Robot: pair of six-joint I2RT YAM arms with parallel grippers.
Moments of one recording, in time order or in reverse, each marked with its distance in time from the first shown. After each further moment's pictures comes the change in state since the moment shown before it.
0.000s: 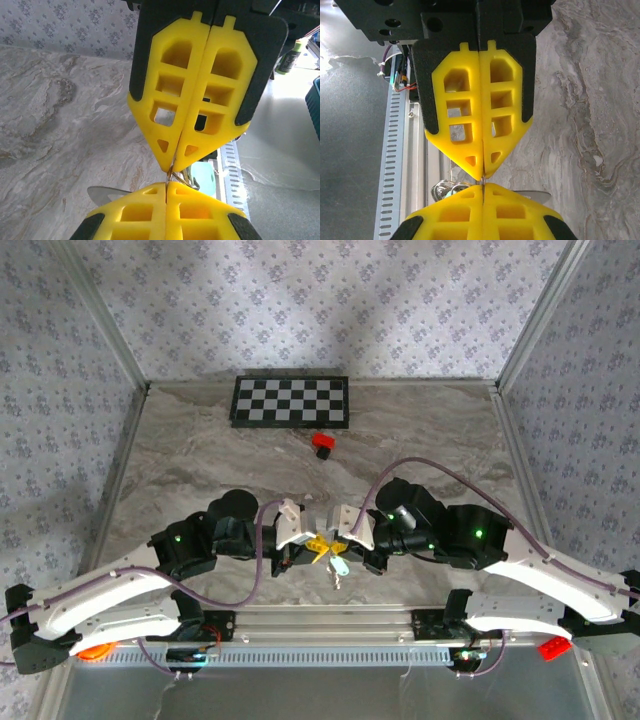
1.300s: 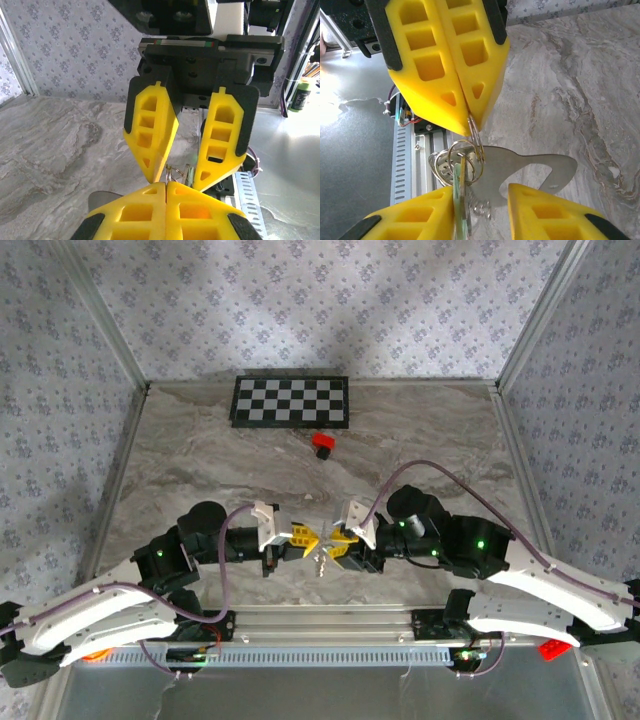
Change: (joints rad) left arm 0.001 -0.166 -0.118 0.185 -0.060 -0.020; right arm -0.019 -0.097 -0.163 0.214 -0.023 0.159
